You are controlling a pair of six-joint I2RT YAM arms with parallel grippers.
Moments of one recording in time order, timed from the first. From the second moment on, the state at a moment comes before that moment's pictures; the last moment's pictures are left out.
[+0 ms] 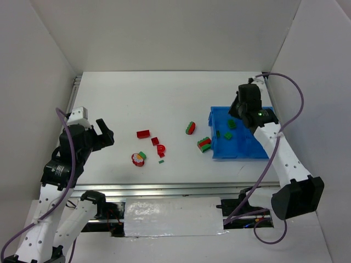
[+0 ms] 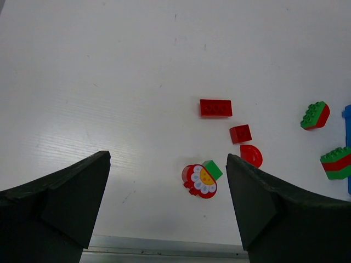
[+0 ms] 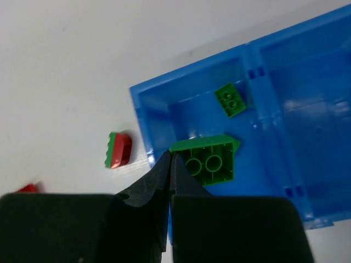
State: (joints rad) left arm -0.19 0.64 0.91 -0.74 -0.20 -0.40; right arm 0.25 1.25 1.19 -0.59 0.24 0.51
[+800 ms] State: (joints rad) left arm -0.19 0.65 0.91 -0.74 -0.20 -0.39; right arm 0.47 1.53 1.31 -0.60 0.35 0.64
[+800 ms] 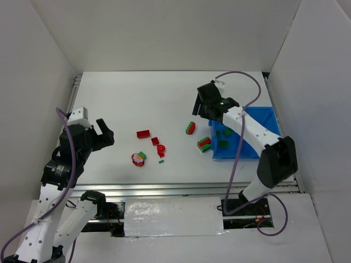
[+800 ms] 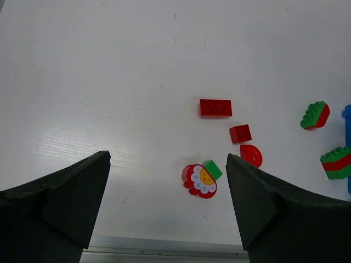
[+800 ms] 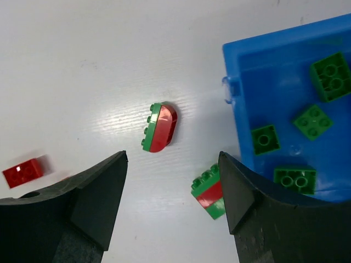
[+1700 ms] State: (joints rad) left arm -0.19 0.64 0.91 -0.73 -0.17 -0.39; right arm 0.55 2.06 1.48 -0.60 0.33 0.76
